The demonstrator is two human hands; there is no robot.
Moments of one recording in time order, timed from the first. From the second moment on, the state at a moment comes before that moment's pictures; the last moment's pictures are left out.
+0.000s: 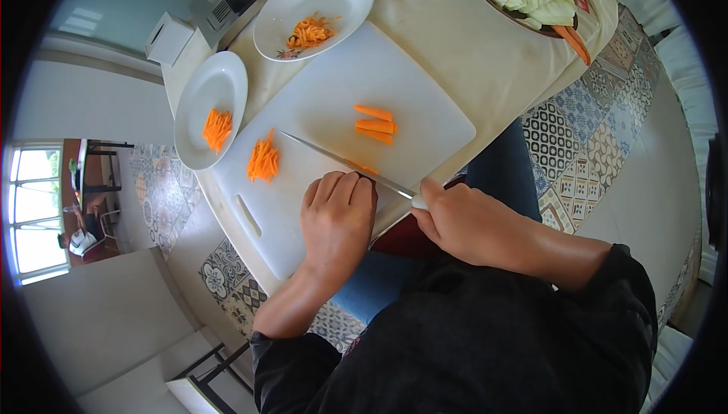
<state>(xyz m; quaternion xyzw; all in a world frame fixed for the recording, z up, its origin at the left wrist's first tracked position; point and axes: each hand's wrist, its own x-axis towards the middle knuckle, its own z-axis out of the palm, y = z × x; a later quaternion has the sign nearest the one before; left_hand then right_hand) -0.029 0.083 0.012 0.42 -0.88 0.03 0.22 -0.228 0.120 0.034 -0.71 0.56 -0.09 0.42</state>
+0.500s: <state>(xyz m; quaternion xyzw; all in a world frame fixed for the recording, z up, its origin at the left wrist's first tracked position) -0.026 0.080 0.009 0.43 -0.87 0.04 0.25 -0.246 0.131 0.037 -0.75 0.56 -0.08 0.35</state>
